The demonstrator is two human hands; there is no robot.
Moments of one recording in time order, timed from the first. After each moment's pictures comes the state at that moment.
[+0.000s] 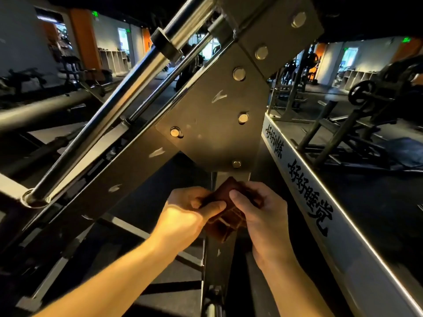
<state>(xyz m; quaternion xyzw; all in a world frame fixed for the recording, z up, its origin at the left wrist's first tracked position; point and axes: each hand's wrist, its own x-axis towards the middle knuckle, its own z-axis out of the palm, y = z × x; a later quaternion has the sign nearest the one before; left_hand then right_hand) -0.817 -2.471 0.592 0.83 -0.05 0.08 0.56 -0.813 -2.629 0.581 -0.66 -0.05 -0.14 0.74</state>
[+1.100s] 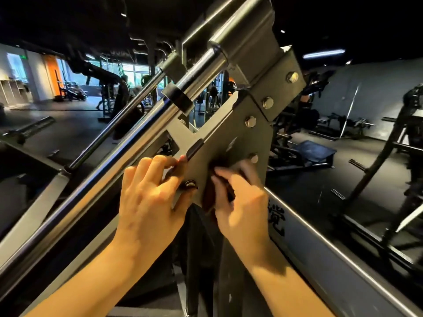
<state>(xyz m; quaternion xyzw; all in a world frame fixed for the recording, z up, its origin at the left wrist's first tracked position) -0.723 -2.357 0.651 0.81 -0.28 0.49 0.16 -0.753 -2.528 0.641 -0.77 -0.12 -0.57 0.28</state>
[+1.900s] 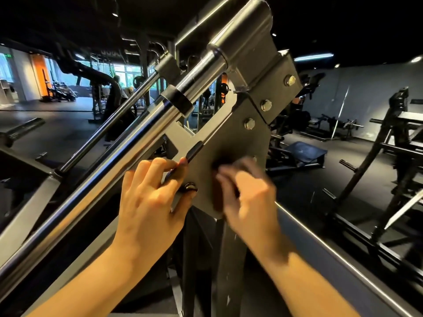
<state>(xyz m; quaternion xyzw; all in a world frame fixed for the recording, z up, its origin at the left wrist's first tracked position) -0.716 -2.357 0.648 0.79 -0.30 0.50 0.19 -0.750 -2.548 0.651 -0.80 -0.14 -0.54 0.23</state>
